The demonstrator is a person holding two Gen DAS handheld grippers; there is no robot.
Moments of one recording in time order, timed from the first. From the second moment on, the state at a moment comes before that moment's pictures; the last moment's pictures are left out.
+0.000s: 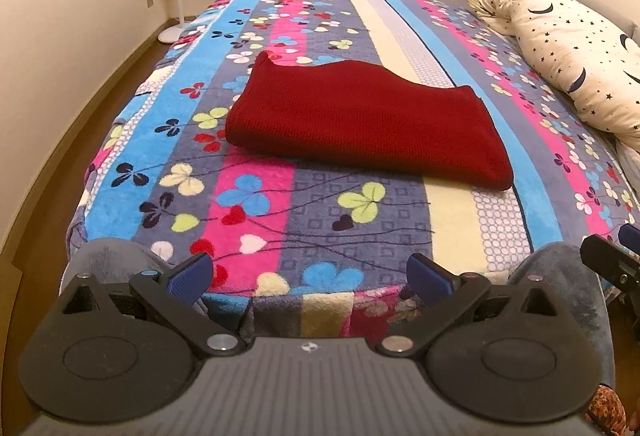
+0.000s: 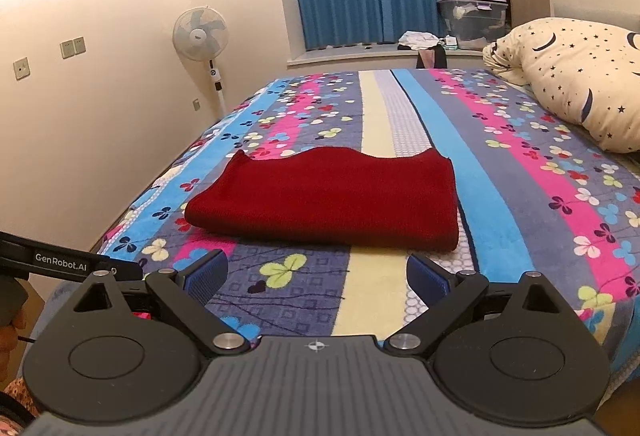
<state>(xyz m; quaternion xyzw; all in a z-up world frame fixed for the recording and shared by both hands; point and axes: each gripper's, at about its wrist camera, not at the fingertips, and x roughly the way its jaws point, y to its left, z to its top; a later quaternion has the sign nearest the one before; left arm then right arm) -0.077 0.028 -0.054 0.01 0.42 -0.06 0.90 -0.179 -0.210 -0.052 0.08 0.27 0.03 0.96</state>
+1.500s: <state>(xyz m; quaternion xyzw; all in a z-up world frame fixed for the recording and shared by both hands) -0.034 0.033 -0.088 0.02 0.47 -0.05 0.88 -0.126 -0.208 -0.080 0.09 0.34 0.03 0.93</state>
